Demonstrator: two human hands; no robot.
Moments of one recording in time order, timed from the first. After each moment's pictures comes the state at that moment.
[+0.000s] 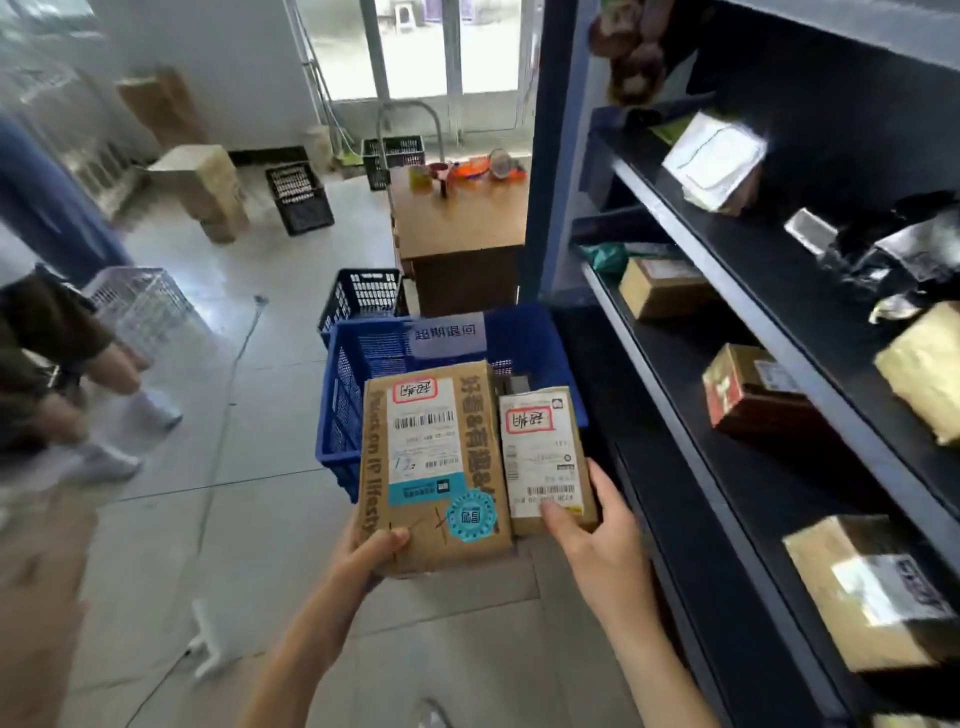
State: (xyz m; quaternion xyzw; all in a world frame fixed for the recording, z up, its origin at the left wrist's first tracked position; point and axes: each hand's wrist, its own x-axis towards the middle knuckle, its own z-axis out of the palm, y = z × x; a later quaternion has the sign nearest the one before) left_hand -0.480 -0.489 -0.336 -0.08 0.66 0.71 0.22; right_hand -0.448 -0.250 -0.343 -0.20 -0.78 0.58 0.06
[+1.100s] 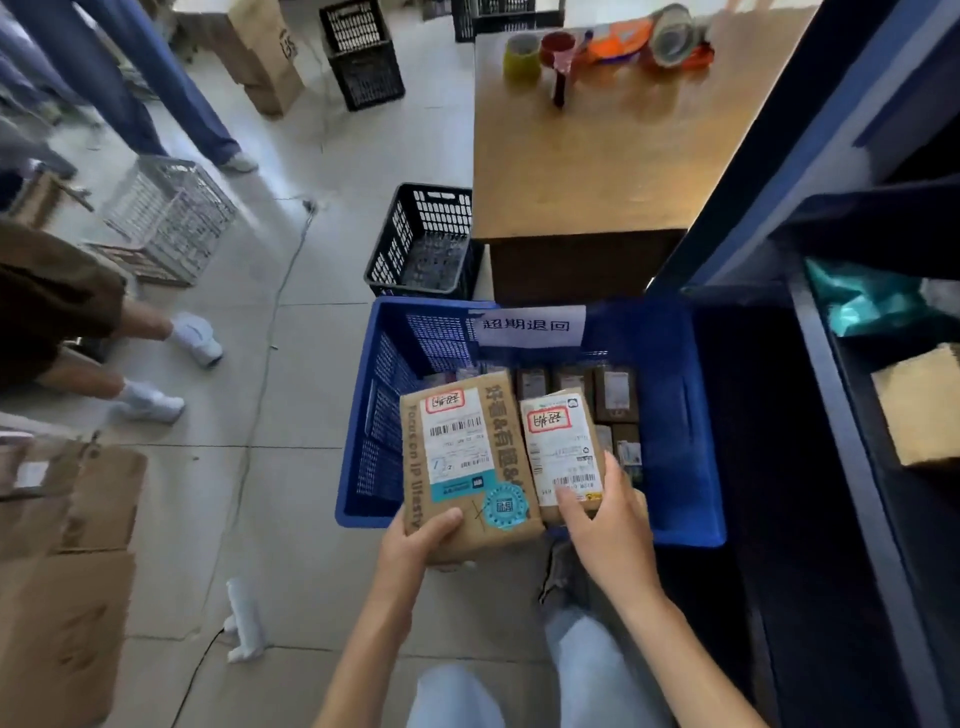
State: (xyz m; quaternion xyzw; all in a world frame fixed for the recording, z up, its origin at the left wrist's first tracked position) left_hand -0.915 -0.454 -0.504 -0.29 0.65 0.68 0.20; right_hand -0.939 -0.238 -0.523 -0.19 -0.87 0.44 -0.12
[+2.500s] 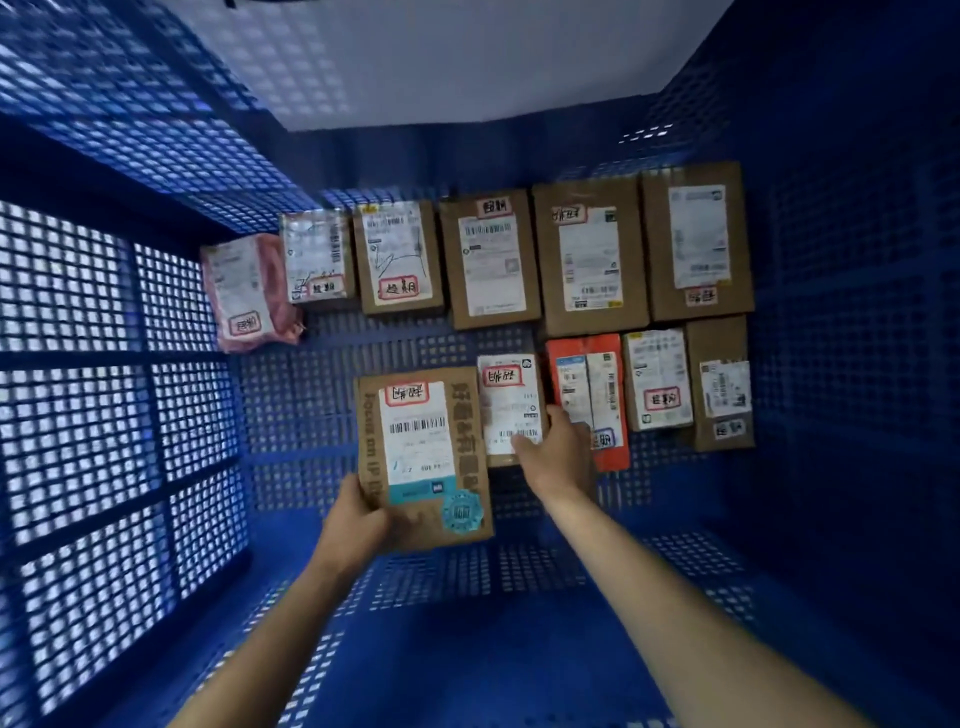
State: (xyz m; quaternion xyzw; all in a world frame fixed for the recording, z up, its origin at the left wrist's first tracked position) left_hand -1.121 -0.481 -1.199 -0.39 0.66 0.50 0.41; right_hand -1.146 -0.259 -1.223 -0.39 -0.80 0.34 -0.30
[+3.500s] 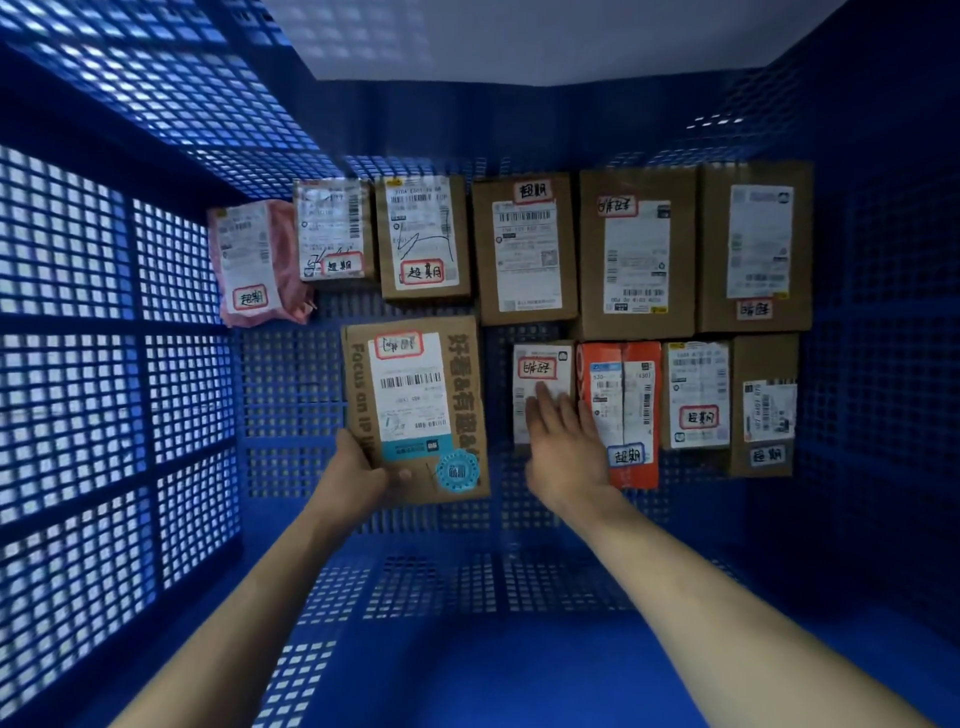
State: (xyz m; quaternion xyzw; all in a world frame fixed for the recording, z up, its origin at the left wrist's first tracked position) left_hand -1.157 -0.495 -1.245 -0.37 0.67 0.49 0.42; right_hand -1.160 -0.247 -1.270 0.07 -0.90 0.02 -0.44
